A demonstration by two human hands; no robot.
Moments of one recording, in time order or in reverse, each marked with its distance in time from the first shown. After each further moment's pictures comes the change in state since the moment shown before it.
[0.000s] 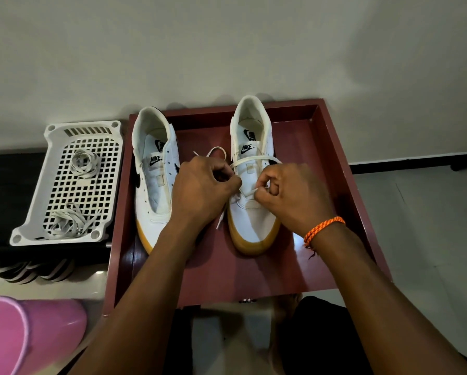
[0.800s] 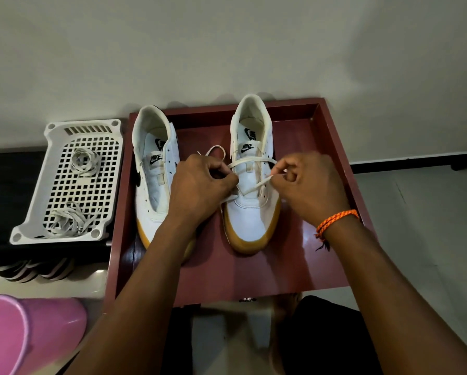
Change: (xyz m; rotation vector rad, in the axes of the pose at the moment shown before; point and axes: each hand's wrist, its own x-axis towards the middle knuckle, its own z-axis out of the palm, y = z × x) left_hand 0.003 -0.006 -0.003 -0.086 -0.030 -0.025; right_hand 0.007 0.015 -0.011 0.105 0.119 0.081
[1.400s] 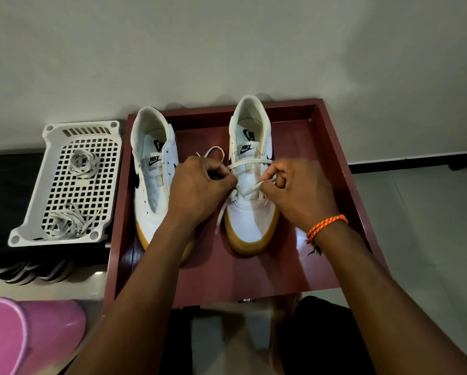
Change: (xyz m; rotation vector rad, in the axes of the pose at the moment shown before) left_hand 0.001 -0.001 0.000 0.014 -0.002 -0.016; right_hand -0.004 -0.004 0.009 0.009 -0.036 -0.022
